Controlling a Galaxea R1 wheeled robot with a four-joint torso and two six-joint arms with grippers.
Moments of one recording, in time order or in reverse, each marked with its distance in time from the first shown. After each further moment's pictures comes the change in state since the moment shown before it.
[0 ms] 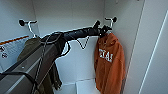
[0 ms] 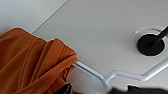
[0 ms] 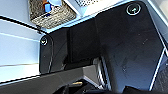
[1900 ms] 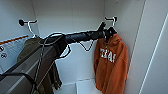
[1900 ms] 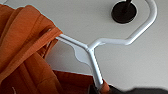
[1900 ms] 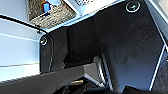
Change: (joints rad) left arm 0.022 -0.020 0.203 0.070 -0.126 -0.037; right arm -0.006 0.007 -0.007 0.020 0.001 0.000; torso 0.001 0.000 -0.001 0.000
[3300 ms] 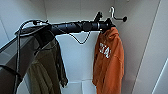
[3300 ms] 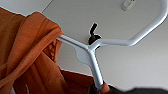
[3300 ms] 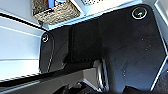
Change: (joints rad) left arm -0.126 -0.201 0.267 -0.003 0.060 -0.004; right arm 0.004 -0.005 0.000 -0.001 0.012 -0.003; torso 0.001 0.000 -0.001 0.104
